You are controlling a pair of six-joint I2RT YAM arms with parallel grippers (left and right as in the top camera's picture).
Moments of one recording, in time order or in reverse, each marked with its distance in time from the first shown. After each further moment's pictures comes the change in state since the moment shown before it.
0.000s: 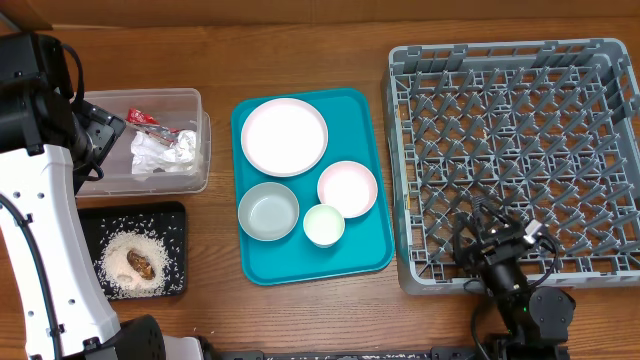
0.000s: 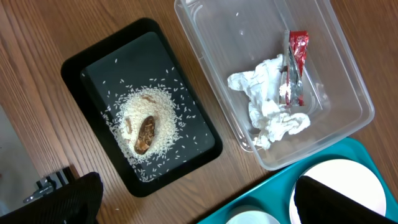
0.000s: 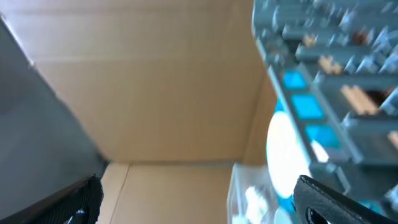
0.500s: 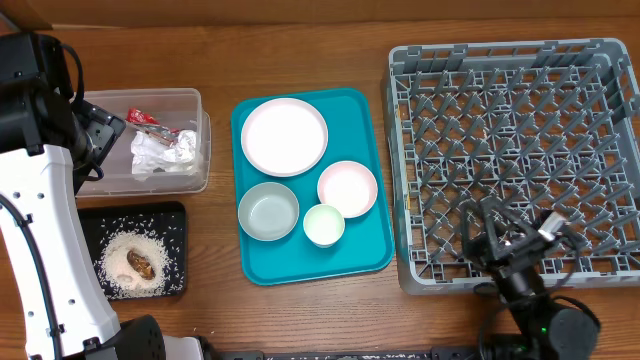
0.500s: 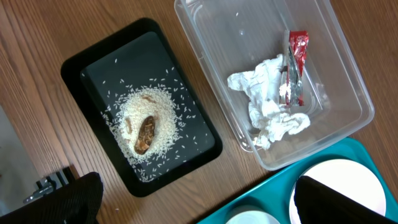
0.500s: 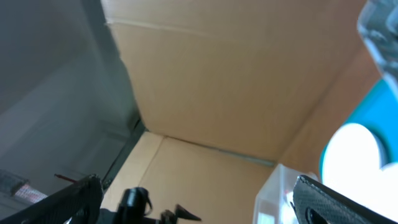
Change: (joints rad) left arm 0.000 0.000 0.000 0.000 0.000 0.000; right arm 0.000 0.042 0.151 0.130 -0.048 -0.052
